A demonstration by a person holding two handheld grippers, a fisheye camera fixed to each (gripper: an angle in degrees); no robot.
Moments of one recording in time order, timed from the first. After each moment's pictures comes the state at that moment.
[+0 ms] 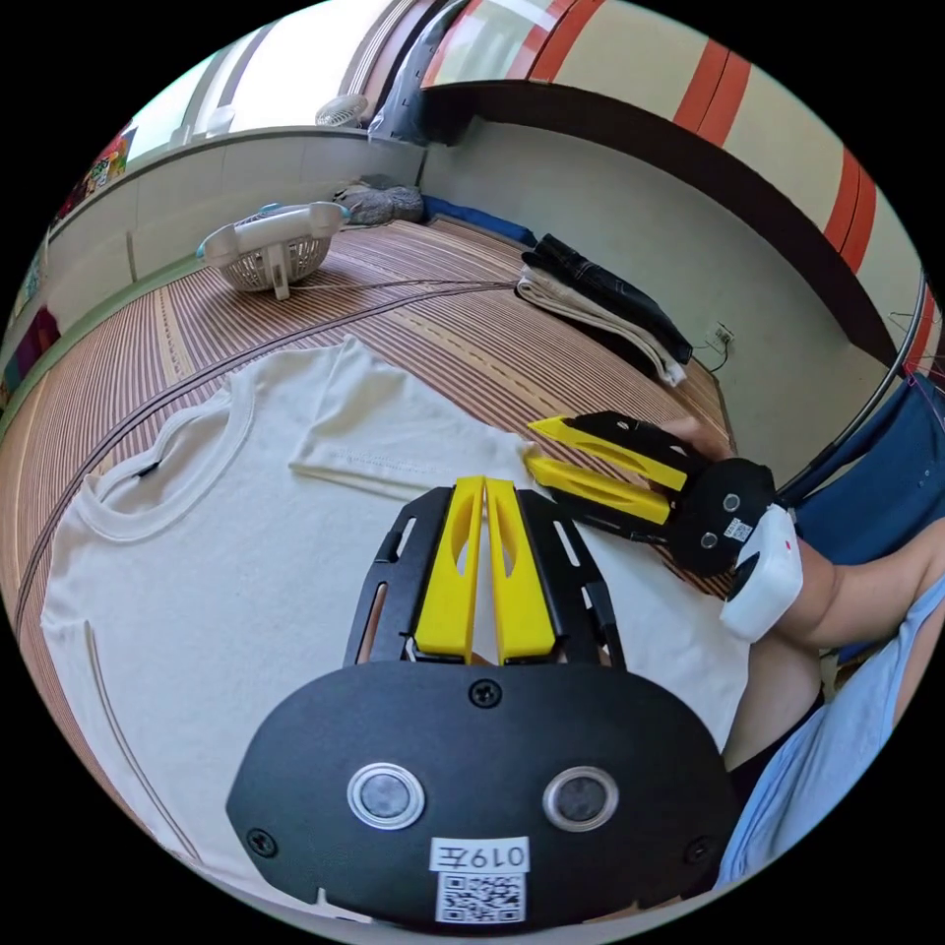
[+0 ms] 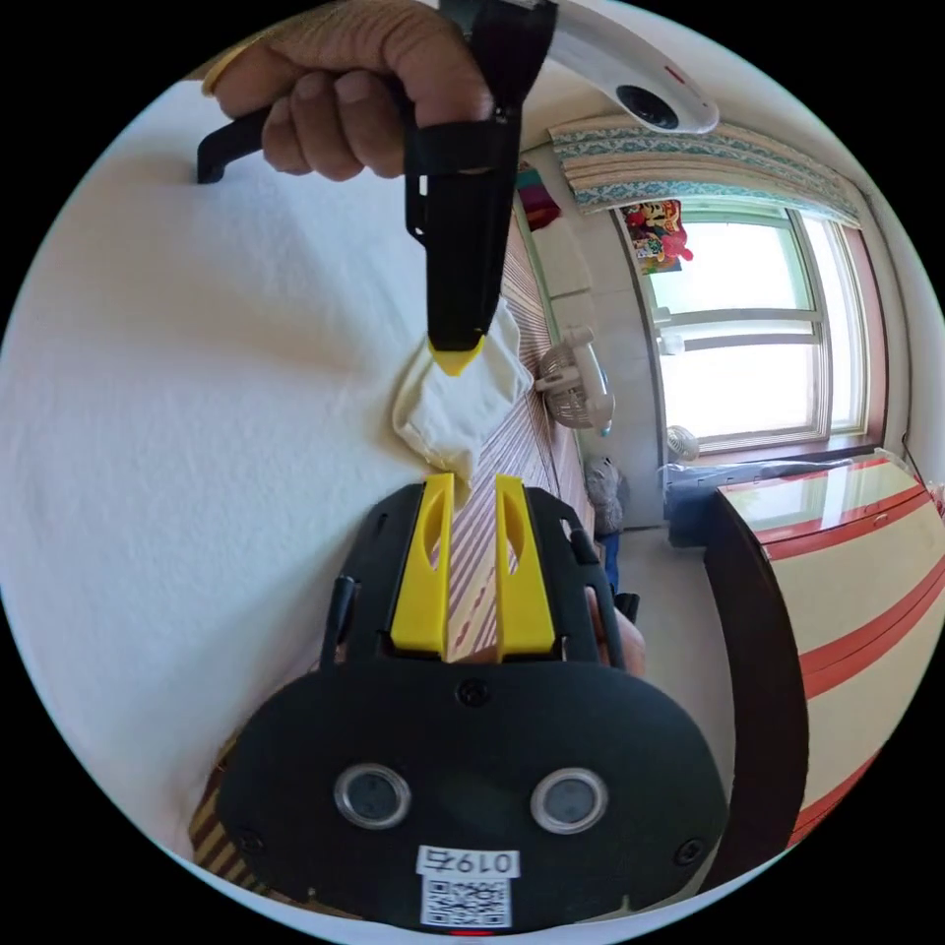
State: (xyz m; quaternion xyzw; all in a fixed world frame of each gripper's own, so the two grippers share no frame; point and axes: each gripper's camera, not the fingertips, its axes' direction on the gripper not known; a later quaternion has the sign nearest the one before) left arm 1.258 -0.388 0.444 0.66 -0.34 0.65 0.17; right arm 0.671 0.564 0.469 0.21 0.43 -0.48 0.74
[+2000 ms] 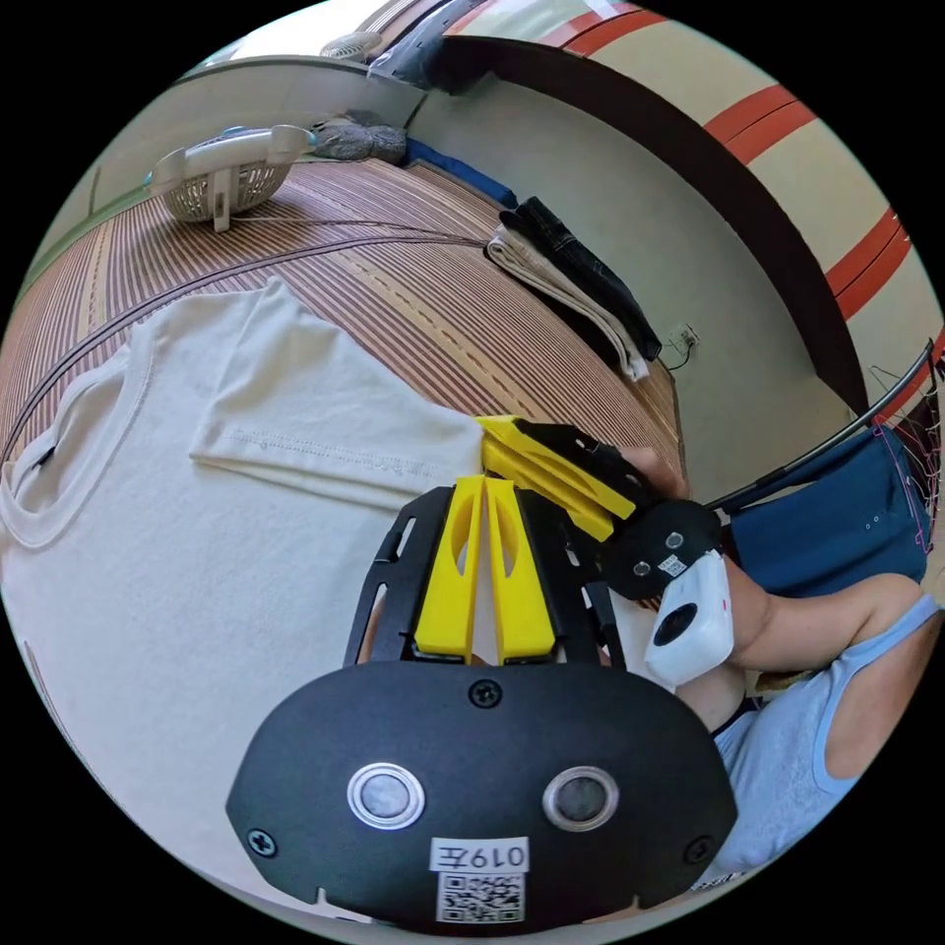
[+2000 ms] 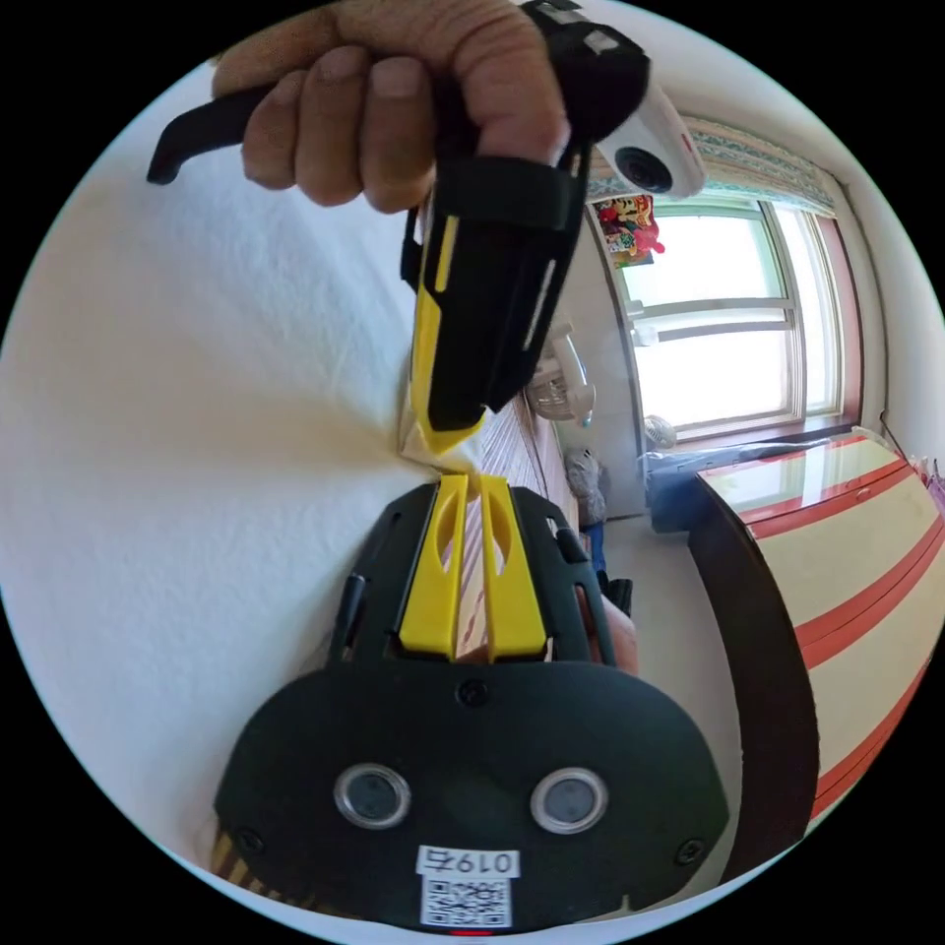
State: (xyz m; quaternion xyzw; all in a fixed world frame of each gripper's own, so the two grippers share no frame) left arm 1.447 -0.418 0.431 0.59 -0.33 0.68 0.28; right arm 0.754 0.566 0.509 0.24 0.45 -0.45 0.73
